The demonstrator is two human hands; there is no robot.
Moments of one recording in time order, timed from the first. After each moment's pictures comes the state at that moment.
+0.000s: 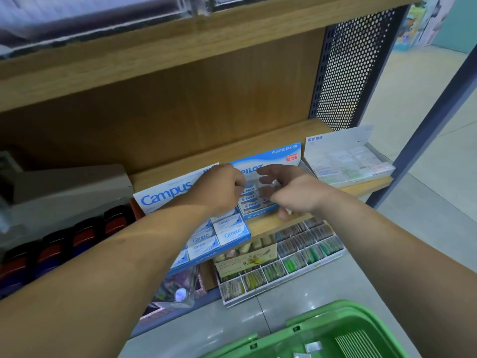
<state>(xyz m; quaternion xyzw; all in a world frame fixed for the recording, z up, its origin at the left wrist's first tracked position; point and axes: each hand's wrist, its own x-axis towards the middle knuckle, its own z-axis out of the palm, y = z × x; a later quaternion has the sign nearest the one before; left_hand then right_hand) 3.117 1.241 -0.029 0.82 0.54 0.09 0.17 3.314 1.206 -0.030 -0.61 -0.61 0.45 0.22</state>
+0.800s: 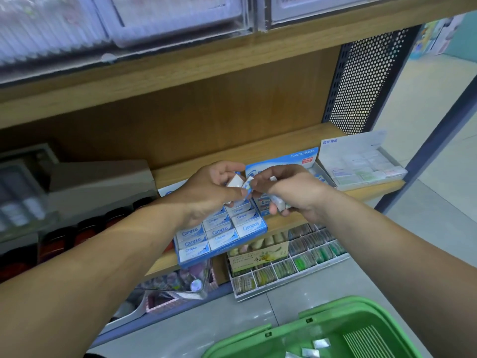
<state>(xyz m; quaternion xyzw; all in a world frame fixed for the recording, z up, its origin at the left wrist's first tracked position) 3.070 1.198 -0.007 0.59 0.51 0.31 0.55 3.266 1.188 -0.004 -0.59 -0.49 0.56 0.31</state>
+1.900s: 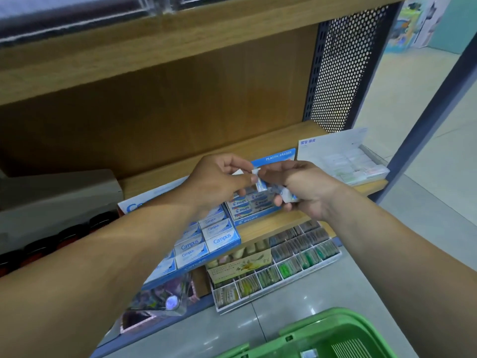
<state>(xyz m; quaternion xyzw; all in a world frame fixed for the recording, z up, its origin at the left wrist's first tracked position) 3.143 1.230 -0.008 0.61 0.54 0.31 0.49 3.327 1.210 -0.015 -0.59 -0.38 0.60 0.38</state>
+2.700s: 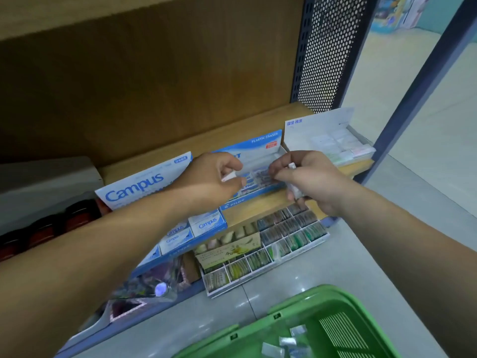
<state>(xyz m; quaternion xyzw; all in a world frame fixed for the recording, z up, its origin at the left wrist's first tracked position) 3.143 1.215 -0.019 0.74 0.55 0.17 0.34 3.360 1.187 -0.035 -0.64 -0.47 0.49 0.37</state>
